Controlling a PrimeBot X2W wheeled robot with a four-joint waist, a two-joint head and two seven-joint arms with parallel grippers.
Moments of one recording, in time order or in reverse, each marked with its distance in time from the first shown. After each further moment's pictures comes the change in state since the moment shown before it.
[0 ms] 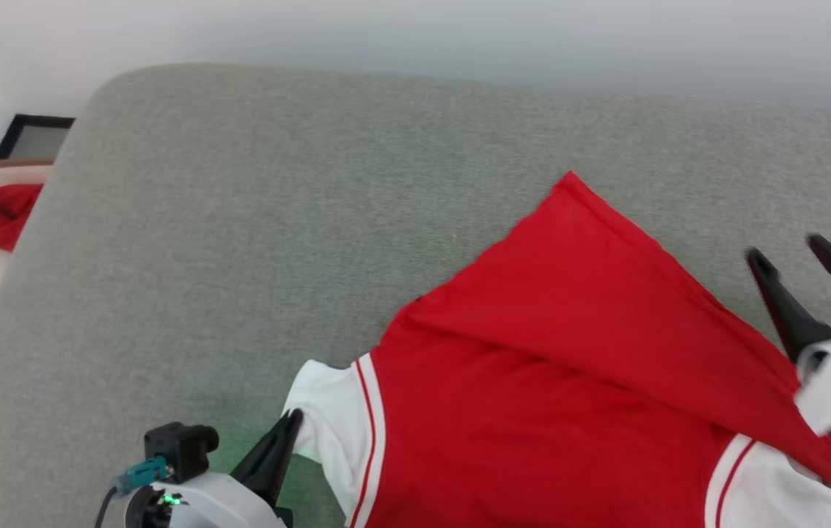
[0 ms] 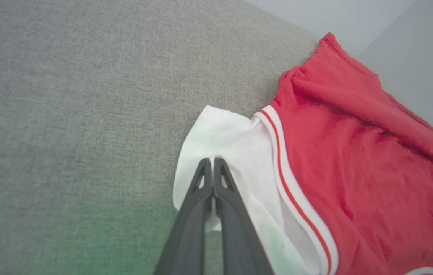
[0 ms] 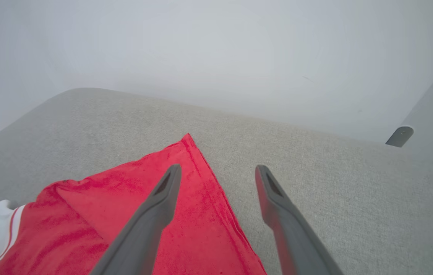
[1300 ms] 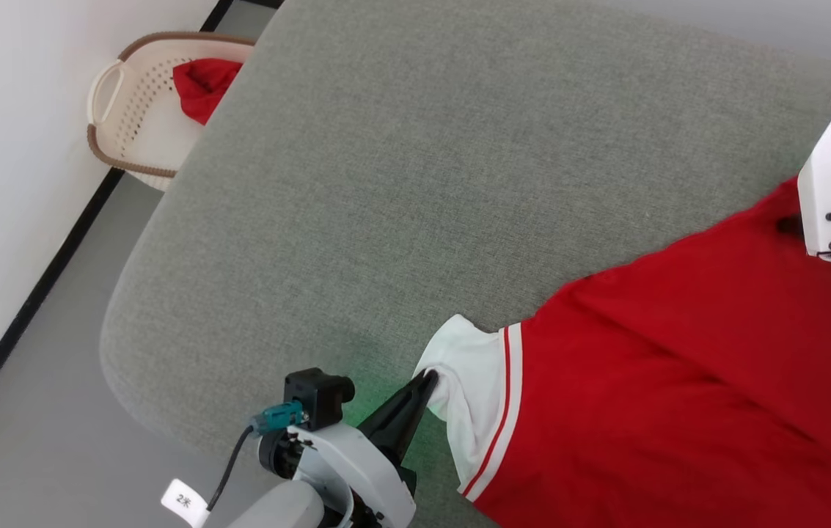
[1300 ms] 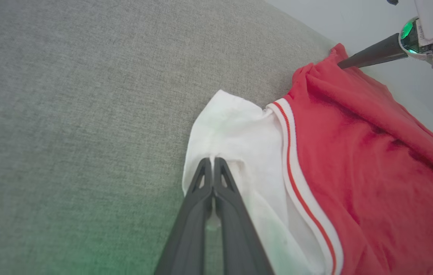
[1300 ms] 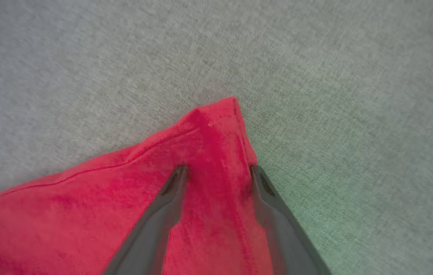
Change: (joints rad) left arm -0.226 -0.211 -0.193 0.159 0.016 -0.075 -0.023; right arm -0.895 -0.062 0.487 1.235 0.079 0.000 0.395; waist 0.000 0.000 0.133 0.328
